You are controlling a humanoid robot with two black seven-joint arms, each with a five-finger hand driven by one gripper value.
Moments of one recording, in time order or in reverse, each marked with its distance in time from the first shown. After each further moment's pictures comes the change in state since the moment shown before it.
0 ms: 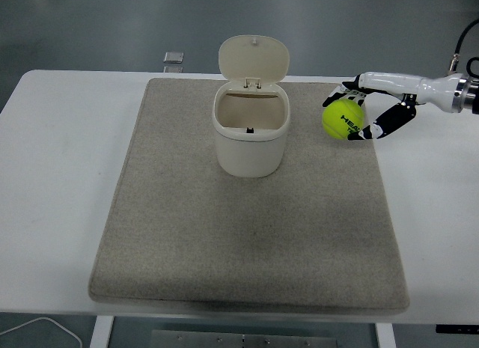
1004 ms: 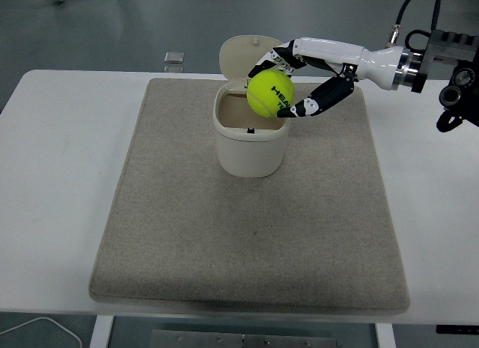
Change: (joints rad) left arm 0.000 0.000 0.000 0.000 0.000 0.000 0.000; right arm 0.062 0.158 0.031 0.084 0.201 -0.027 -0.027
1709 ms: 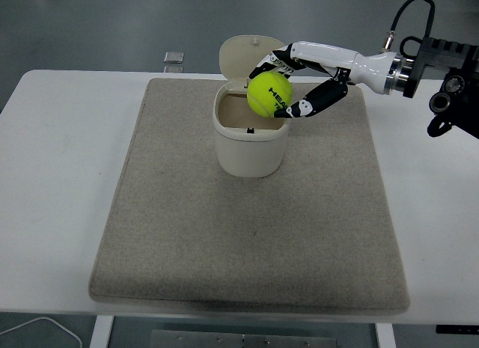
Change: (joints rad) left arm 0.000 0.000 0.000 0.000 0.000 0.000 0.000; right arm -0.018 0.021 -0.004 -0.006 -0.001 -0.048 -0.078
